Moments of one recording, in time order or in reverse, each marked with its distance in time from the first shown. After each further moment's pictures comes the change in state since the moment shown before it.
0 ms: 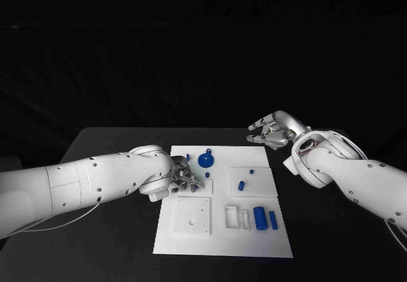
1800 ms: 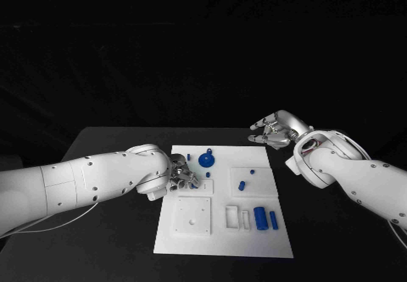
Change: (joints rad) left arm 0.003 -0.024 0.002 0.013 0.016 -0.031 0.014; left_hand 0.005 0.023 0.154 -0.107 0.235 -0.207 0.110 -0.021 -0.286 0.010 0.017 0.000 0.006 0.001 -0.001 0.004 0.017 0.000 -0.007 0.000 0.026 0.000; right arm 0.000 -0.010 0.000 0.008 0.000 -0.003 0.000; right_hand 0.005 -0.005 -0.008 0.003 -0.009 -0.001 0.001 0.000 0.000 0.004 0.004 0.000 0.001 0.000 0.000 0.000 0.001 0.000 0.000 0.000 0.000 0.001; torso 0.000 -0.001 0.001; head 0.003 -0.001
